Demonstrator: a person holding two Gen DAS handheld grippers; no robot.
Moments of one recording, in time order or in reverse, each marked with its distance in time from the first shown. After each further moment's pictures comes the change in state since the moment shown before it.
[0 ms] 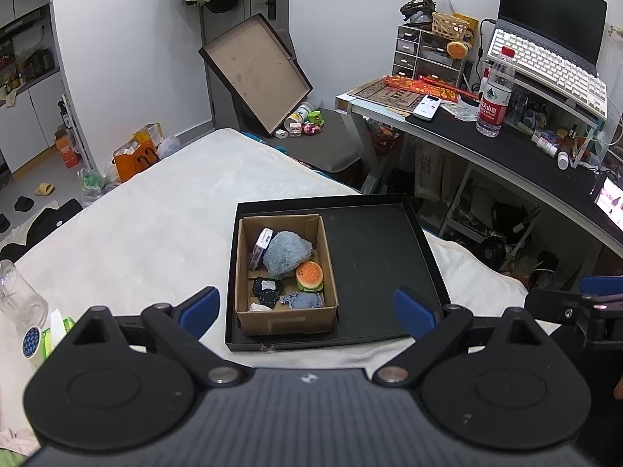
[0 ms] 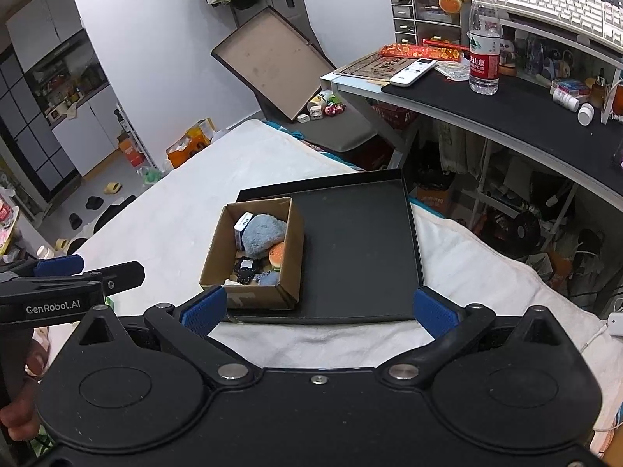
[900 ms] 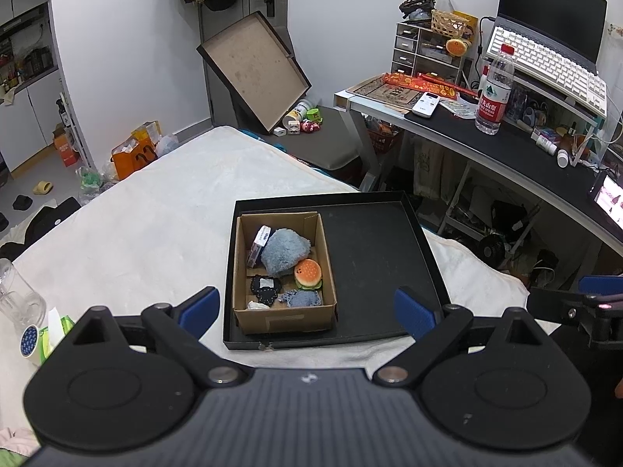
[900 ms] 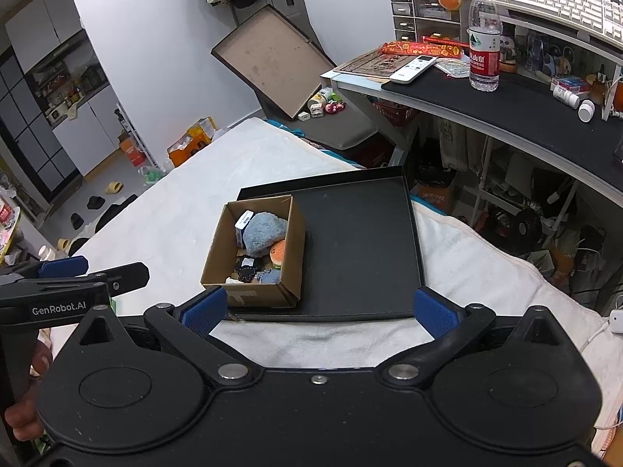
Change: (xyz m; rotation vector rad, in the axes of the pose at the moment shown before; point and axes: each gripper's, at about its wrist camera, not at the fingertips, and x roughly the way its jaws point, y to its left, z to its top) left arm 0.002 0.000 -0.001 0.002 0.004 -0.002; right arm 0.000 -0.003 0.001 0.004 0.005 0.004
